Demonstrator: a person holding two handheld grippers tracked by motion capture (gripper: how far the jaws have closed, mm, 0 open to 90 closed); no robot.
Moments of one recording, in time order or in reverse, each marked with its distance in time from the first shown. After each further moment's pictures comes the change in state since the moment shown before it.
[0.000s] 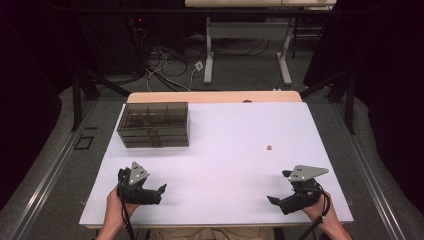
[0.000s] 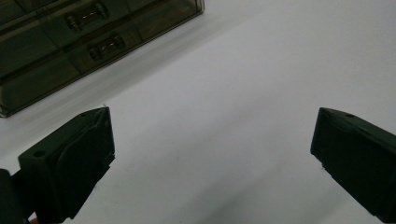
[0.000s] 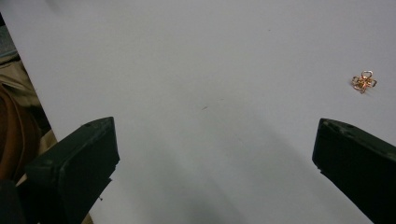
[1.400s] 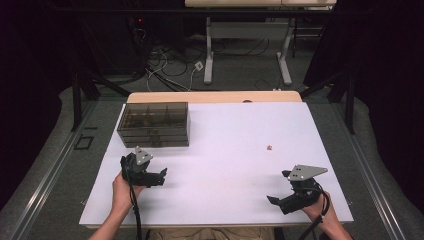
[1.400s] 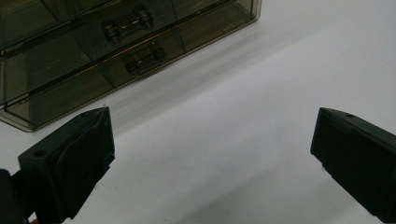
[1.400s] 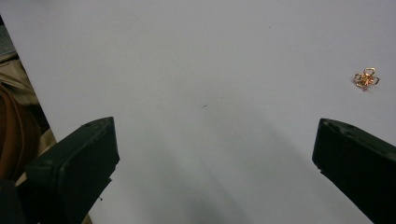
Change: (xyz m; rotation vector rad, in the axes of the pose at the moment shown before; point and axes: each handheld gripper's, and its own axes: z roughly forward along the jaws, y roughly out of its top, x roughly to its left) left arm 0.025 0.022 0.037 0.039 0.096 -0.060; right arm -0.001 0.000 0.002 0.004 0.002 0.006
